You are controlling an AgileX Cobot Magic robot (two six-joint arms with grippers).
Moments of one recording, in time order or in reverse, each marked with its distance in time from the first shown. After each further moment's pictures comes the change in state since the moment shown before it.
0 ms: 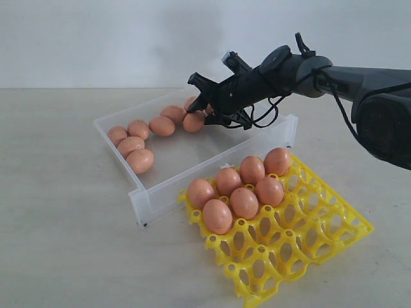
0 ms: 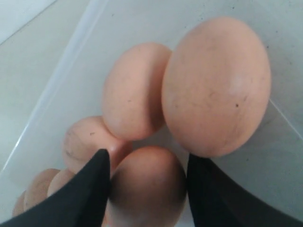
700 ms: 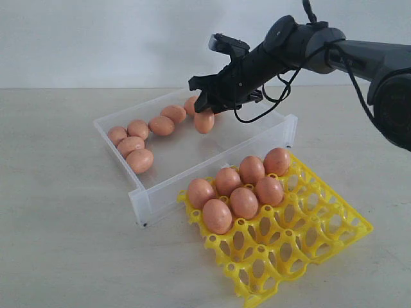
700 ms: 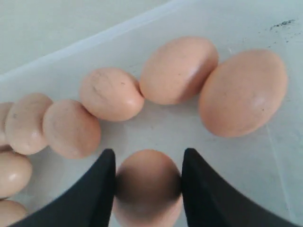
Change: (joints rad) left arm 0.000 0.000 0.000 0.000 0.000 0.000; right arm 0.000 -0.103 0.001 -0.230 0.135 -0.287
